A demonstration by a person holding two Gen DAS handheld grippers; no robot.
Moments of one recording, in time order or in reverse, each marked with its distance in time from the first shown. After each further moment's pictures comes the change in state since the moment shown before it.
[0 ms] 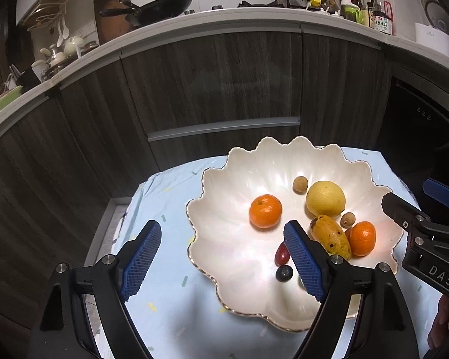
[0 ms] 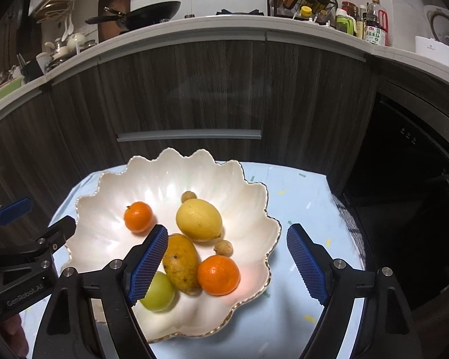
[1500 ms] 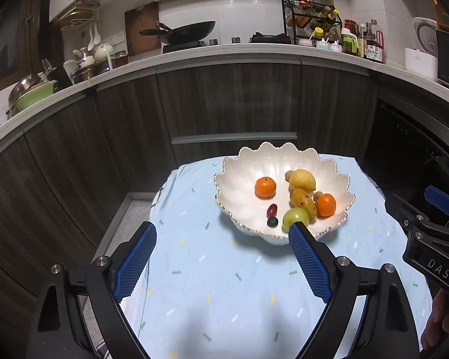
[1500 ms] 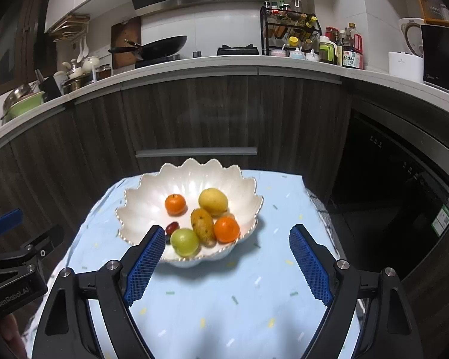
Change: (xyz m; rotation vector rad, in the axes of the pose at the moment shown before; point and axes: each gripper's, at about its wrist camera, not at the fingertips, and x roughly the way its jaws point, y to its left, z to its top) left arm -0.153 0.015 -0.065 -0.072 -0.081 0.029; right arm -0.141 0.005 -0.054 0.006 -0.102 0.011
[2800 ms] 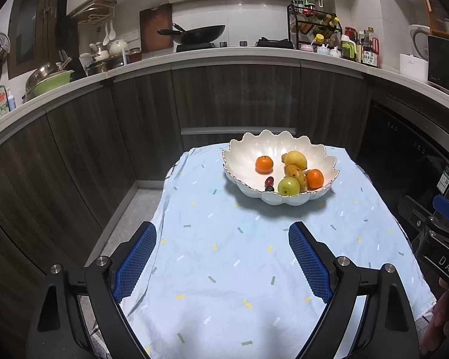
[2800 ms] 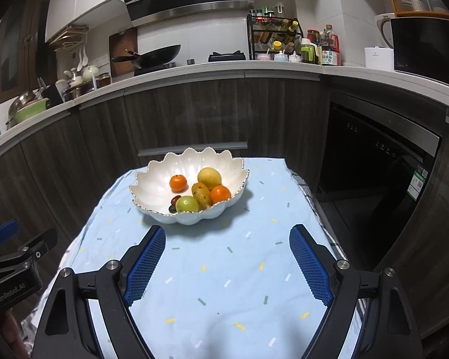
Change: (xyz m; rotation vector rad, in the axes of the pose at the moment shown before) left arm -0.072 0.005 -0.058 -0.045 -0.010 0.009; right arm -0.081 -0.007 -0.054 0.052 -0.039 -0.022
